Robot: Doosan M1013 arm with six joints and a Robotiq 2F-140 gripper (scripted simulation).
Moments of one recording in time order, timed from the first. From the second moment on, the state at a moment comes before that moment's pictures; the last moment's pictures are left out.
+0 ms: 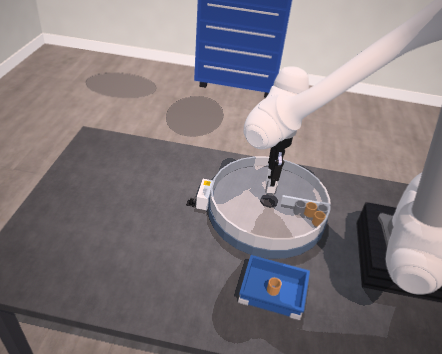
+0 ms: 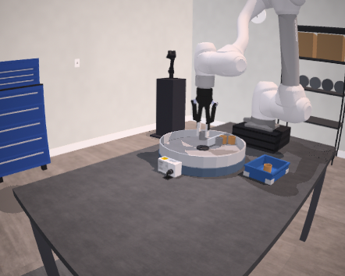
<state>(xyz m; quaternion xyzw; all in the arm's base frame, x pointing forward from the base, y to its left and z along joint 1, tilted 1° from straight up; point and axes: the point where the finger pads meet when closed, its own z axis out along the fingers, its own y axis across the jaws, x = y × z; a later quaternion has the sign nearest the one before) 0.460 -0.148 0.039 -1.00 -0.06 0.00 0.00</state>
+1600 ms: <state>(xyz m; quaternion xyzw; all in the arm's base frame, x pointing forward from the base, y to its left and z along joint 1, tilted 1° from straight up) 0.458 -0.148 0.036 -1.00 -0.06 0.00 0.00</state>
